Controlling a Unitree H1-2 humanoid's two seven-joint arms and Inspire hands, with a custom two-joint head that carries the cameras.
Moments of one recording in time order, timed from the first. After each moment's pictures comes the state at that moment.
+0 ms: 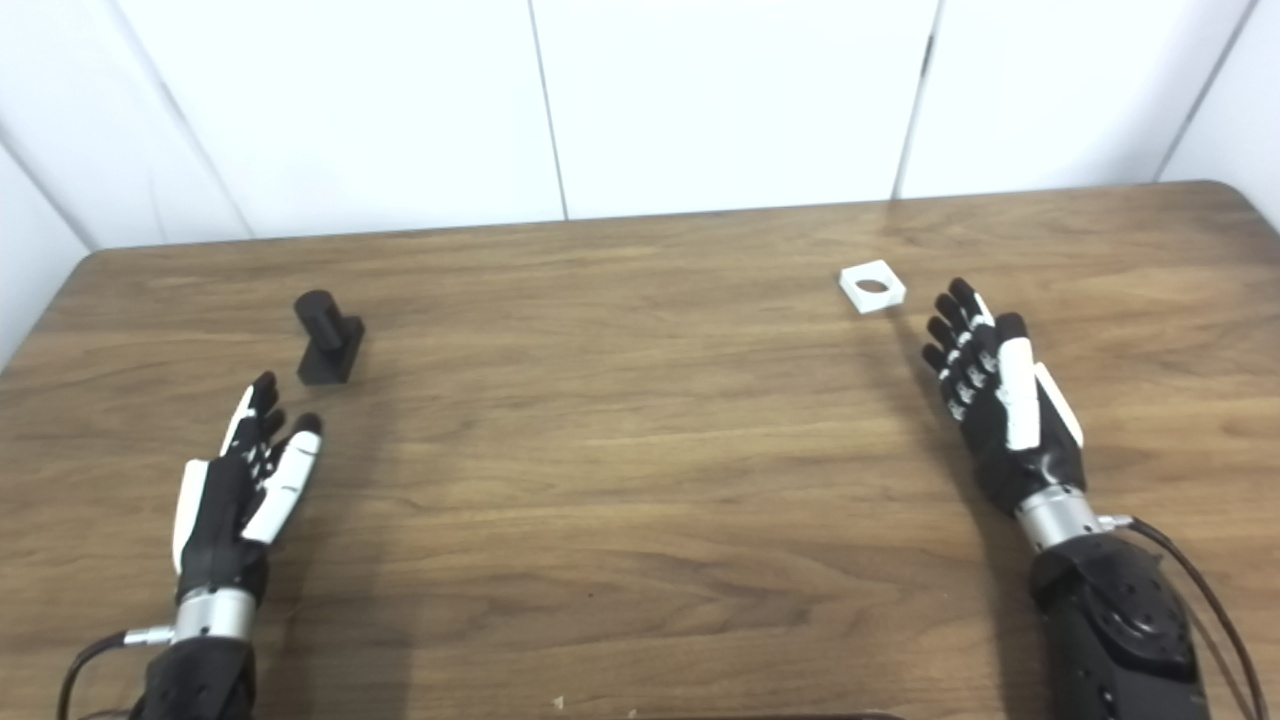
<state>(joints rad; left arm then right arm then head) 0.10 0.11 0.13 -0.26 0.24 0.24 0.08 -0.12 -0.26 -0.22 0.12 0.34 0.03 0.29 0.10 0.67</state>
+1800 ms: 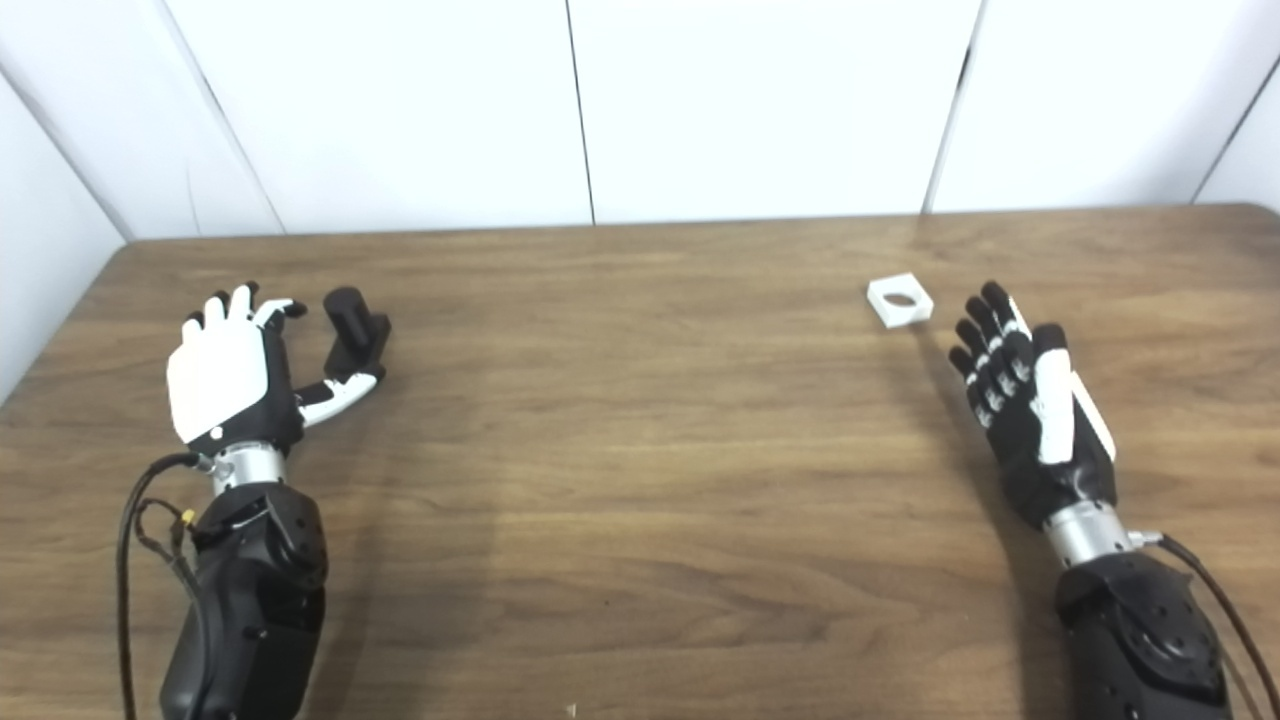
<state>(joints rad) -0.23 0.18 0.01 0.00 1.15 0.47 0.08 -0.13 -0.26 -0.22 0.13 0.36 -0.01 0.31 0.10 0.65</state>
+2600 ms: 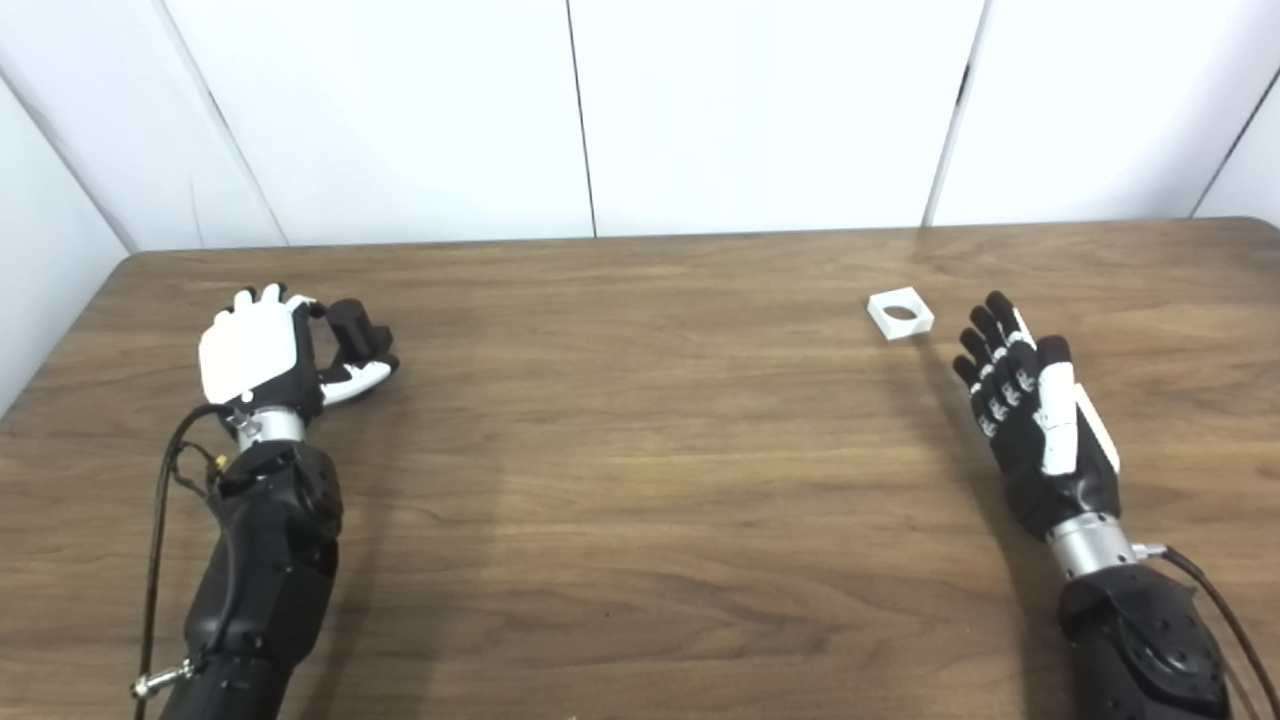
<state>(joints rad) -0.36 0.20 0.01 0.23 1.21 0.47 0.03 -0.12 -0.26 -0.23 0.14 0.36 -0.03 0.31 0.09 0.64</state>
